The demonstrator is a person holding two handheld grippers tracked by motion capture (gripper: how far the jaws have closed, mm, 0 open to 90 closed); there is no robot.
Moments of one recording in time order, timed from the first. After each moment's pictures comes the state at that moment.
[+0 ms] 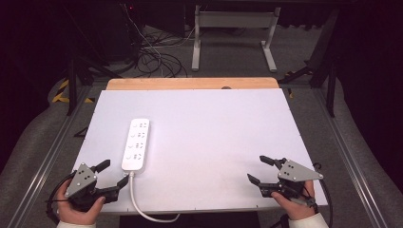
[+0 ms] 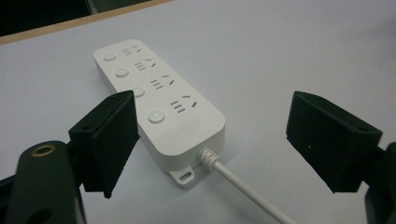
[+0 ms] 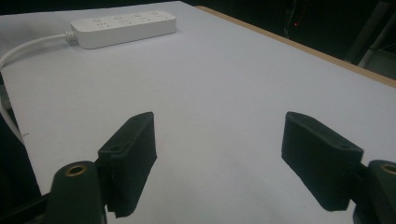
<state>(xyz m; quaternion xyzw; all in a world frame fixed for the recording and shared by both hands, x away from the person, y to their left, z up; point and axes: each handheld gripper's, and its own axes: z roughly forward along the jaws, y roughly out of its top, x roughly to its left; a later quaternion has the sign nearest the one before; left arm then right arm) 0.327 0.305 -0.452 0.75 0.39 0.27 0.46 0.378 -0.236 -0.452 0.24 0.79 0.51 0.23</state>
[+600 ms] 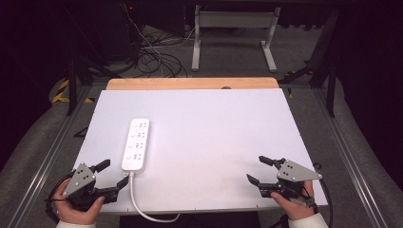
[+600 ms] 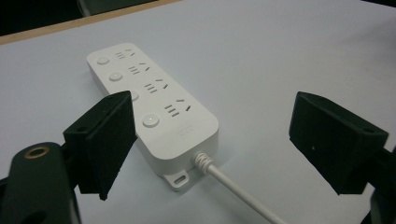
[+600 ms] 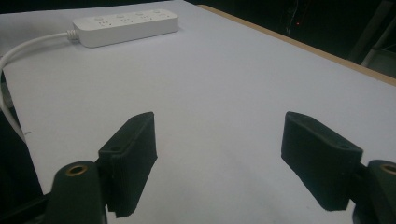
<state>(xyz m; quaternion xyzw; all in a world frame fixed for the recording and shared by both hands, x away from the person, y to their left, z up) 0.327 0.307 -0.449 0.75 0.39 0.25 0.47 0.378 -0.235 -0.454 0.24 0.79 0.51 0.23</state>
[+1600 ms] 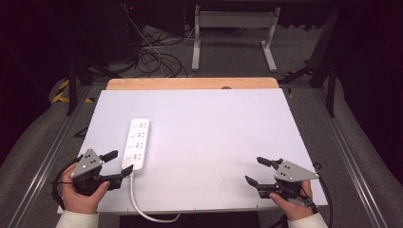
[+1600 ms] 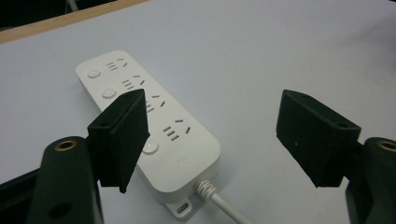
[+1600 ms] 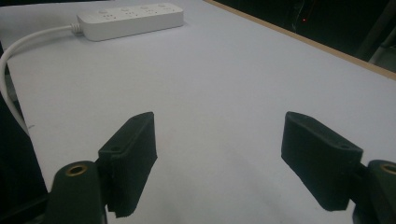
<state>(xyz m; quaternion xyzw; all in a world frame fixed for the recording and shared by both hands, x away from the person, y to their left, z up) 0.358 0.297 -0.427 0.77 0.38 0.22 0.45 0.379 -0.231 -0.456 0.23 0.80 0.50 0.22</state>
